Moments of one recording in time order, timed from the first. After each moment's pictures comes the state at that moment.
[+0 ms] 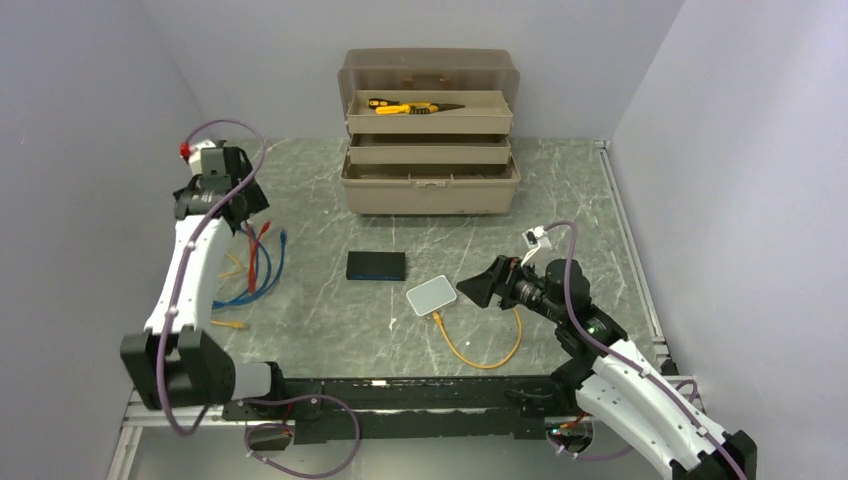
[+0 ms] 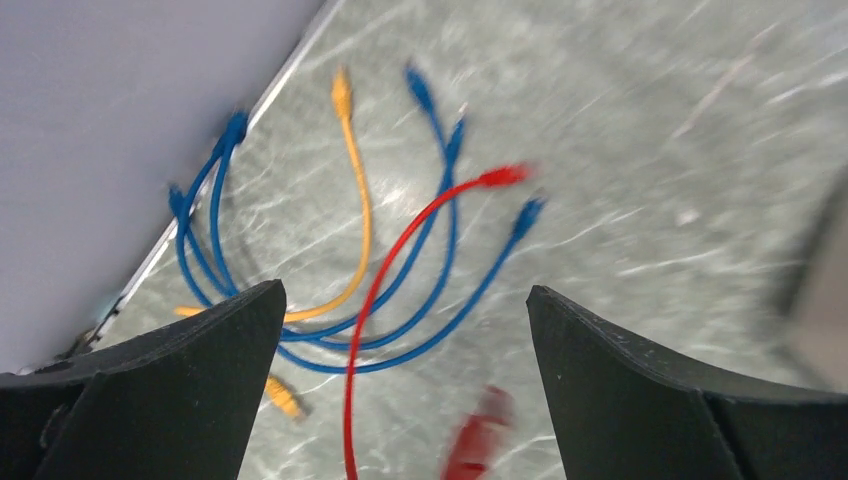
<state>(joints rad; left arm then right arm) 0.08 1.35 1.24 -0.75 -0.46 -0.39 0.54 0.59 0.41 -0.12 -0.30 0.70</state>
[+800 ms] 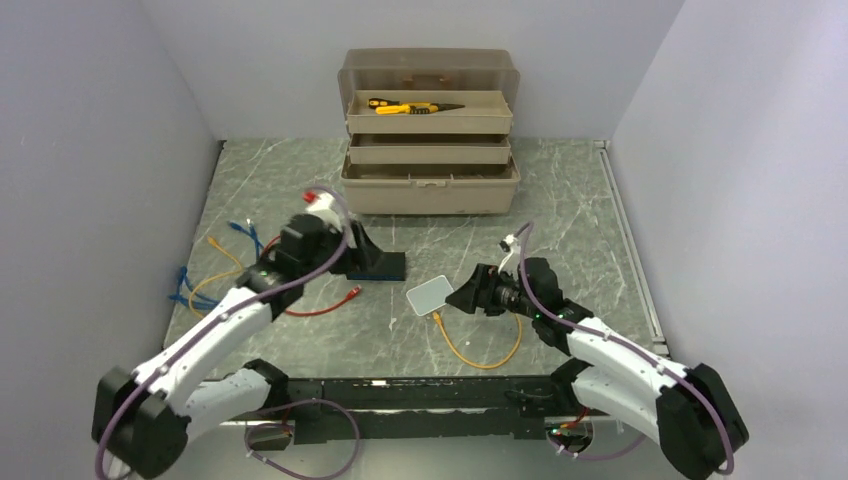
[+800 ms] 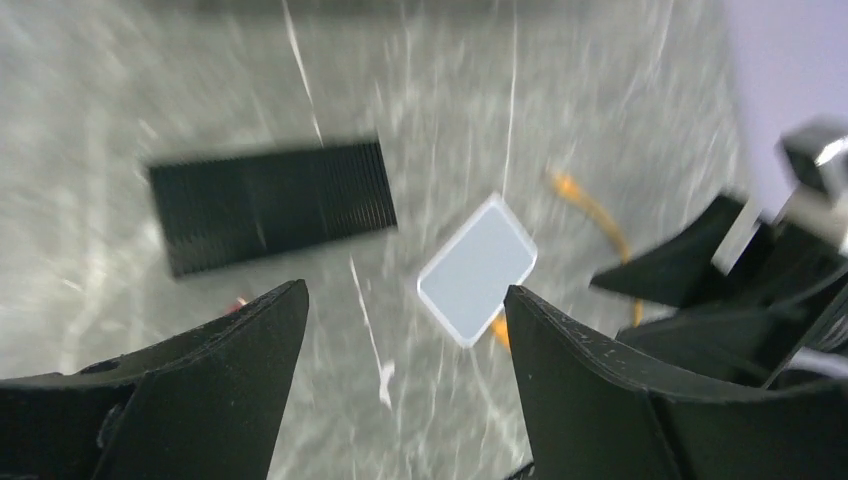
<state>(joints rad) -0.45 0.95 0.78 -0.25 0.08 -0.56 0.55 0.90 0.32 0.13 -0.38 0.73</state>
